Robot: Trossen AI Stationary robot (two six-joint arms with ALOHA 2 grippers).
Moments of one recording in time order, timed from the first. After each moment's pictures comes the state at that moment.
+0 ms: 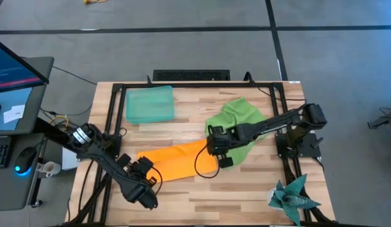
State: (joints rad) left arm -0.77 1.84 1.29 -1.54 -0.28 -1.70; right arm 0.16 1.73 1.14 -0.61 0.07 -0.18
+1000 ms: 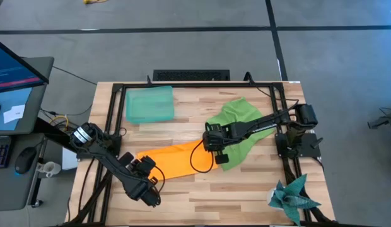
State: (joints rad) left arm -0.74 1.83 1.27 -1.50 -0.29 -1.61; right arm 0.10 1.80 1.14 -0.56 0.08 -0.18
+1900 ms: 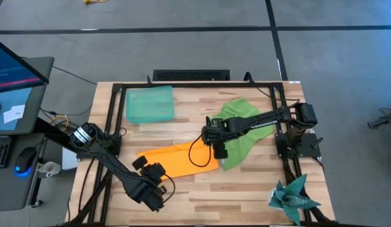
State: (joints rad) left arm -0.74 1.83 1.27 -1.17 -0.48 -1.37; right arm 0.06 1.80 1.26 -0.78 0.13 -0.10
